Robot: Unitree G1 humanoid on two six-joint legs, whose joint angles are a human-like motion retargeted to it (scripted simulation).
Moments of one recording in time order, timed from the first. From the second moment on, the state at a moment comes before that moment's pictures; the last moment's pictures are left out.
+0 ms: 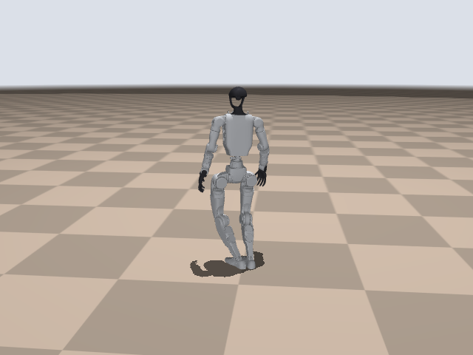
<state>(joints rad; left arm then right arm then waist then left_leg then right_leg) 0.05 0.25 -0.26 1.11 0.04 -0.09 0.07 -0.04 -0.36 0.34 1.09 -0.22 -0.09 -0.08 -0.06 0.01 0.17 0.06 0.00 0.32 0.72 -0.70 0.06 0.04 0.01 -0.12 0.64 -0.59 0.13</state>
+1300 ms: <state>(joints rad) 0.03 0.33 -0.31 0.03 -0.07 -0.22 0.23 0.11 -0.30 0.29 0.55 0.05 -0.18 -0.31 -0.08 -0.06 0.10 -0.38 0.01 0.12 1.33 -0.36 -0.01 -0.52 -0.07 -0.15 1.29 -0.33 0.08</state>
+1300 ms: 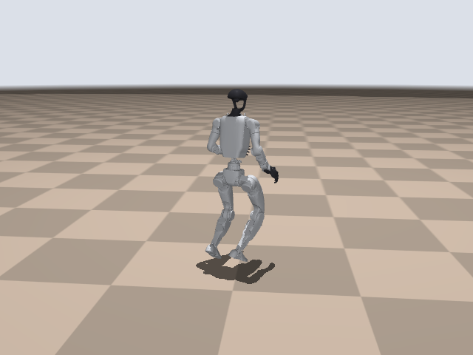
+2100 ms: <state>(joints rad) 0.12 0.43 -0.39 -0.05 -0.04 -0.22 0.10 -0.01 -0.33 0.38 0.51 -0.03 -0.18 -0.28 0.01 -0.07 0.11 -0.48 0.08 0.11 1.64 -0.42 0.07 -0.38 0.07 -0.06 1.25 -0.43 0.08</state>
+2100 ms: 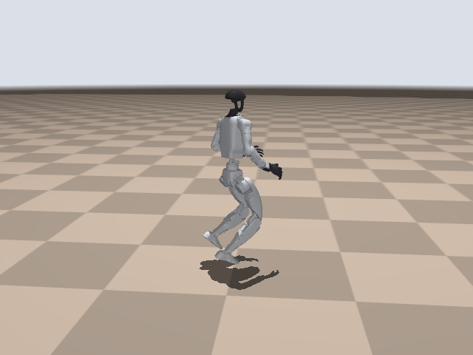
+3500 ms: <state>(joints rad) 0.08 0.42 -0.37 0.03 0.04 -0.19 0.27 -0.12 -0.45 0.33 0.22 -0.23 -0.19 -0.44 0.04 -0.01 0.12 -0.44 0.24 0.13 1.86 -0.54 0.16 -0.48 0.10 -0.10 1.31 -0.72 -0.06</state>
